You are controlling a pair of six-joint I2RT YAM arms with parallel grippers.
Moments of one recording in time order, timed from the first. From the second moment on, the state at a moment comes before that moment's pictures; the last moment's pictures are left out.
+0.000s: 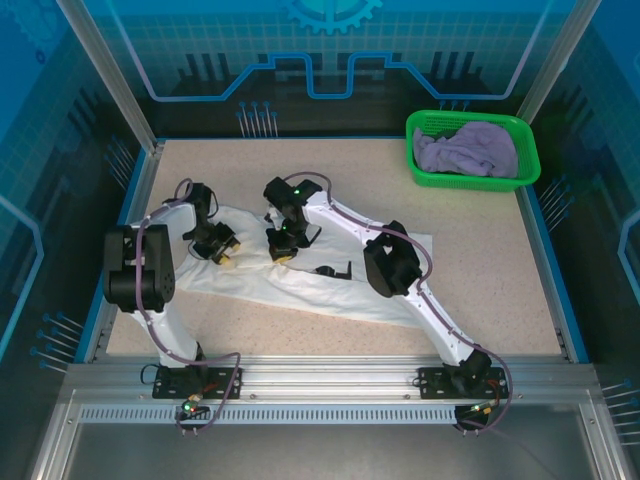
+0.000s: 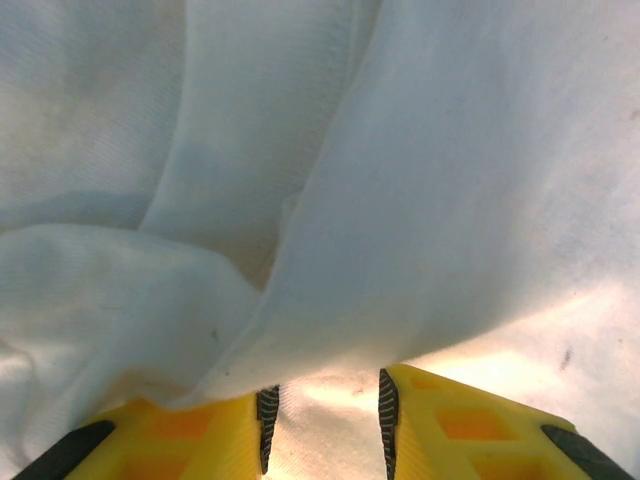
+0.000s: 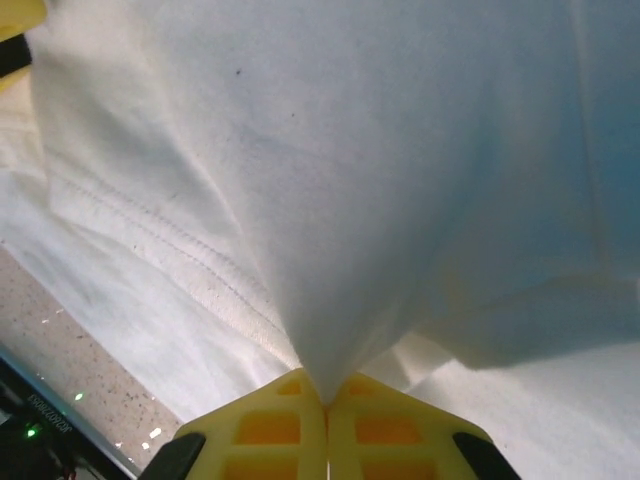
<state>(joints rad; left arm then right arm) 0.10 1.82 1.11 -0.73 0.25 -0.76 0.79 2.58 2.40 -1.21 -0.46 0.45</state>
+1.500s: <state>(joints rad) 0.06 2.43 2.06 -0.92 0.19 -0.73 0.22 1.97 1.34 -0.88 -0.14 0.72</state>
